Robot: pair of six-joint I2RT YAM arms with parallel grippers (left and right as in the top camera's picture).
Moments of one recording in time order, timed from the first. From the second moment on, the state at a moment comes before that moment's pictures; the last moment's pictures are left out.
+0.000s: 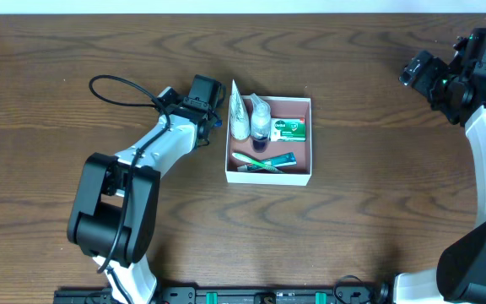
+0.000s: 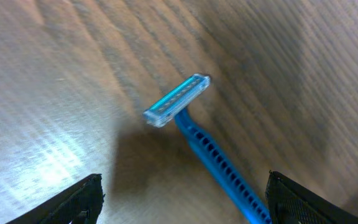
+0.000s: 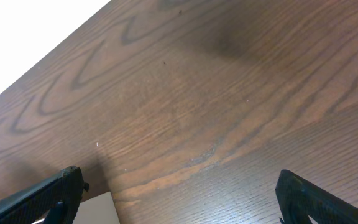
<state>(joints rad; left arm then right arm) -0.33 1.91 1.16 -0.44 -0.32 -1.11 -0.22 1.63 1.43 -0.71 -0.16 0.45</state>
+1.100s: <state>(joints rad) -0.28 2.00 1.18 -0.26 -0.41 -1.11 -0.22 1.63 1.43 -0.71 -0.16 0.45</state>
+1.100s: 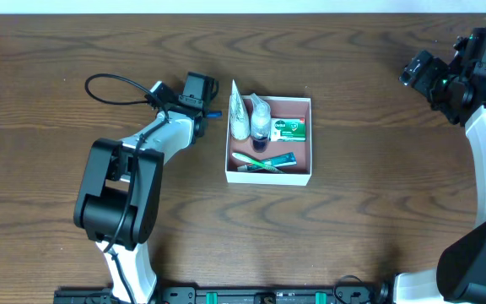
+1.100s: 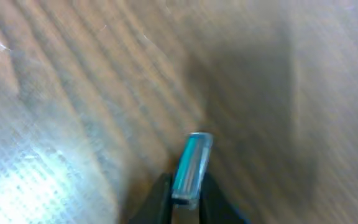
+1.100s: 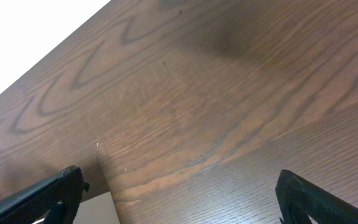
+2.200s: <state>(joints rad) -0.28 1.50 1.18 -0.28 -0.40 -0.63 -0.22 1.63 1.43 -0.71 -0.16 0.45</state>
